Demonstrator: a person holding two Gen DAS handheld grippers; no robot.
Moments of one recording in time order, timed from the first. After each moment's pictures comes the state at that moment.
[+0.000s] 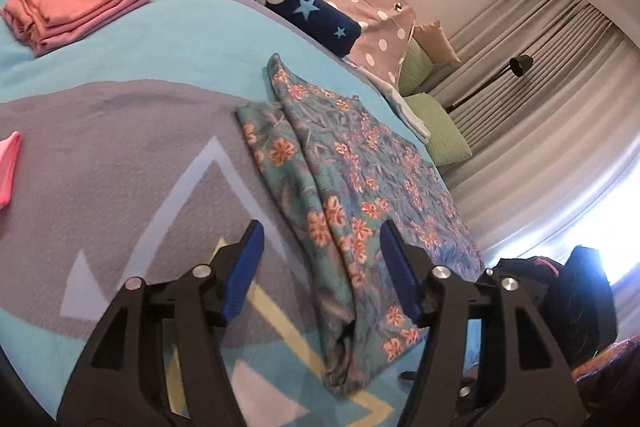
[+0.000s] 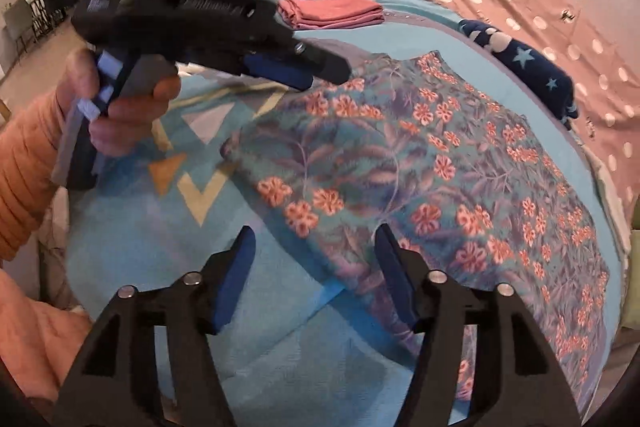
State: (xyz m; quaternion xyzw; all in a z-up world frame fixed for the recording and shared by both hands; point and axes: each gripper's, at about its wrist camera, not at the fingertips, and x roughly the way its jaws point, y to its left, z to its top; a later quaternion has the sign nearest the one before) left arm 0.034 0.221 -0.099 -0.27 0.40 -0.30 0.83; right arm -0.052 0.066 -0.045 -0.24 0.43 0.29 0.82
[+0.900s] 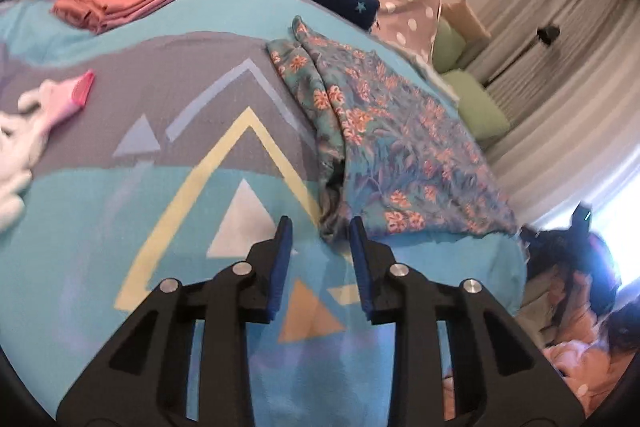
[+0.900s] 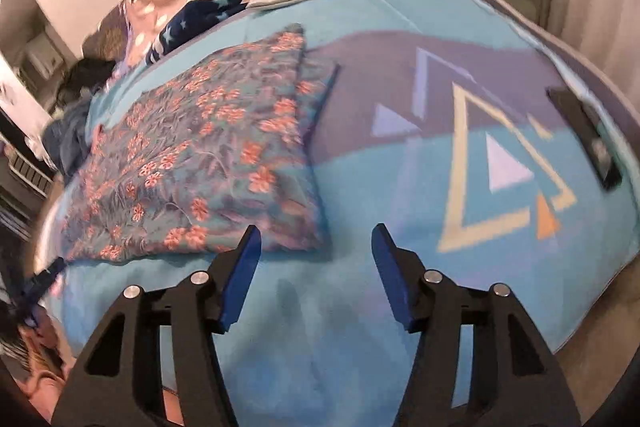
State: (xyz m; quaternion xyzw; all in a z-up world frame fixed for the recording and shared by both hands) left arm -0.054 0.215 -0.100 -0.22 0.42 -0.23 0.85; right arm -0.110 -0.308 -0.037 0.20 0.46 -0.03 0.86
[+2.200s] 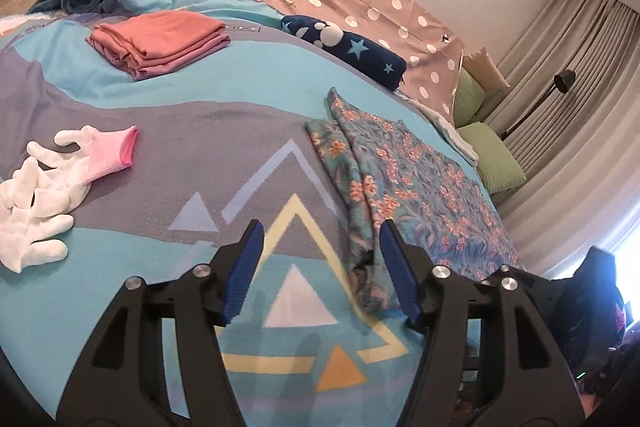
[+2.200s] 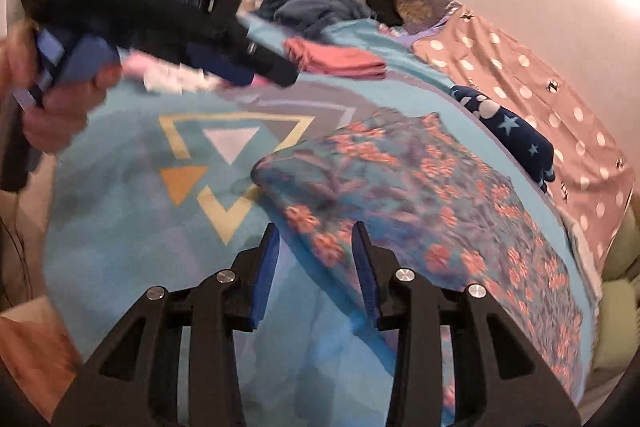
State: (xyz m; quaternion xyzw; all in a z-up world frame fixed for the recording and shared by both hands) left arm -0.039 0.256 -0.077 -0.24 0.36 -0.17 0.89; right arm -0.073 0.075 -0.050 -0.31 0.31 0.29 0.85
